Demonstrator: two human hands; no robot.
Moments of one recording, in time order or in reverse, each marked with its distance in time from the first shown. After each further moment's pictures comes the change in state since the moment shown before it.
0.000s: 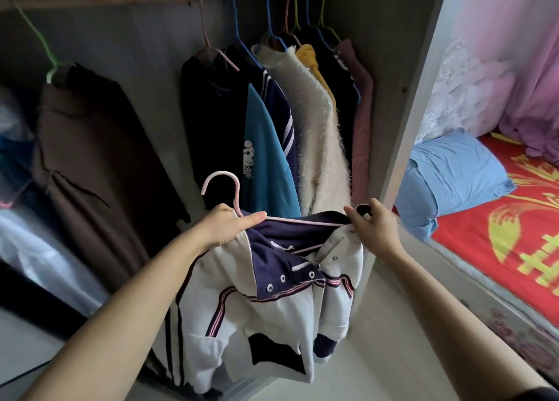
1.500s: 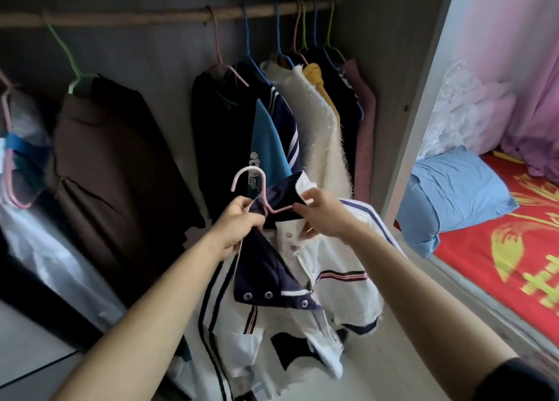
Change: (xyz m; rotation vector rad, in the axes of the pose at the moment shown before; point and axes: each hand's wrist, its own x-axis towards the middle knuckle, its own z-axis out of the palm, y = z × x) left_hand -0.005 0.028 0.012 -0.564 0.058 -0.016; right_hand -0.009 -0.131 0.019 -0.021 -0.596 -0.026
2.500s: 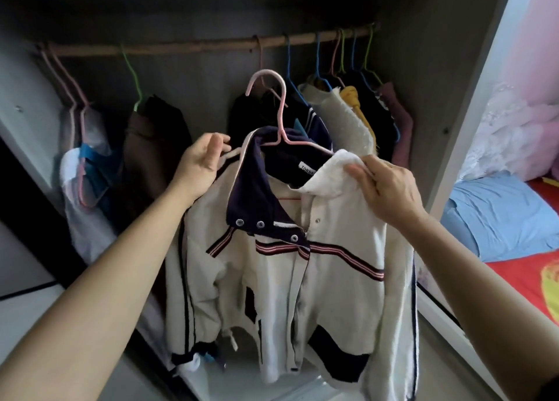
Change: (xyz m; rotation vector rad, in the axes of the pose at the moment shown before) left_hand 0.020 0.074 -0.130 0.233 0.267 0.607; right_hand 0.025 -0.005 -0.060 -0.496 0.727 -0.769
